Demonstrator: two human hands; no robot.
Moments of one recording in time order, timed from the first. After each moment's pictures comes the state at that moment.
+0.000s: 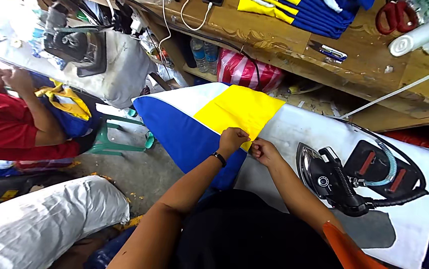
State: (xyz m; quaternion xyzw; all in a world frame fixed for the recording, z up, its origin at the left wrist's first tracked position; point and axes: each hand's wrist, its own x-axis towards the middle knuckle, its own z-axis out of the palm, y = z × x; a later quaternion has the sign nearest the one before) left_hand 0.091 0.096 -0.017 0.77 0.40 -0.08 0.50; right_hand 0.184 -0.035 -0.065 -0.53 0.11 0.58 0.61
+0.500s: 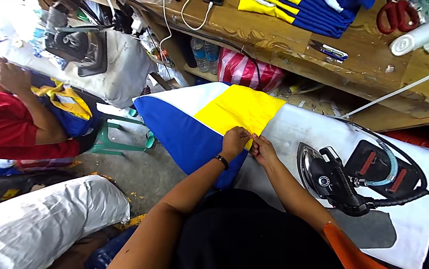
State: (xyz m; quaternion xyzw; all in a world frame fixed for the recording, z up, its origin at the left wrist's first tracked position) left_hand 0.089 0.083 -0.024 0.80 0.36 0.01 0.47; right_hand 0.172 -0.029 -0.075 -0.54 0.09 0.50 0.67
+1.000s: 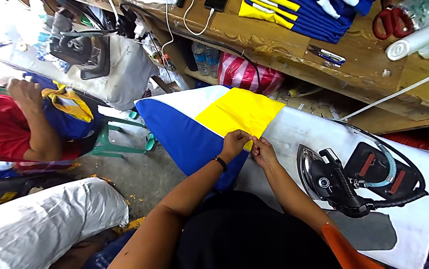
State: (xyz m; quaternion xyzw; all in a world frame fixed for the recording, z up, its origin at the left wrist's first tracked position) left_hand 0.080 0.082 -0.034 0.71 0.37 0.07 0.59; right_hand 0.167 -0.028 -0.075 -0.50 0.07 0.47 0.73
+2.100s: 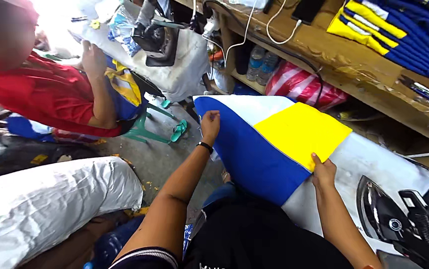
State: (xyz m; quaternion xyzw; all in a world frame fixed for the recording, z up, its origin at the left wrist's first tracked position) left_hand -0.104 0.312 -0.034 0.66 0.56 0.20 0.47; right_hand 0.150 0.005 -0.075 -0.81 -0.02 0.25 0.54
